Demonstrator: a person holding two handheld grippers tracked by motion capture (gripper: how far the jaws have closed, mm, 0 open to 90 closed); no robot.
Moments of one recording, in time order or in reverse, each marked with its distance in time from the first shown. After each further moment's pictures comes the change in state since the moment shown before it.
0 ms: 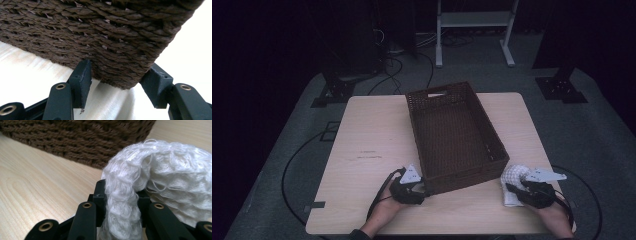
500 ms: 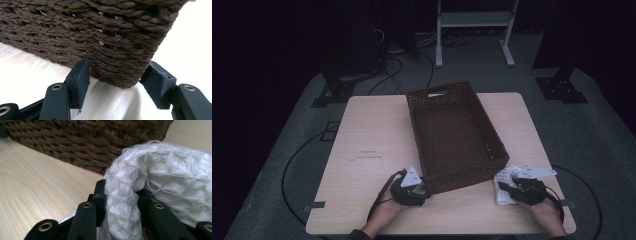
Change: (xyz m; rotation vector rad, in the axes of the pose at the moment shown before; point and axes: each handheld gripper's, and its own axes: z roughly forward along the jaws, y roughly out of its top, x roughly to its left) left arm -0.004 -0.005 0.003 -0.002 0.030 0.056; right arm 0.006 0.009 0.016 -0.006 0.050 0.002
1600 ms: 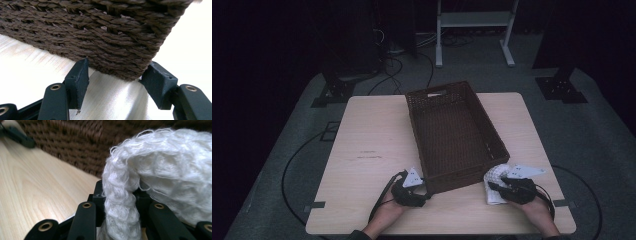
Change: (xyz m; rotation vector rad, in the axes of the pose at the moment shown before) left arm -0.001 -0.004 0.007 0.021 0.008 -0.039; right arm 0.020 0.015 0.014 -0.006 0.068 -0.068
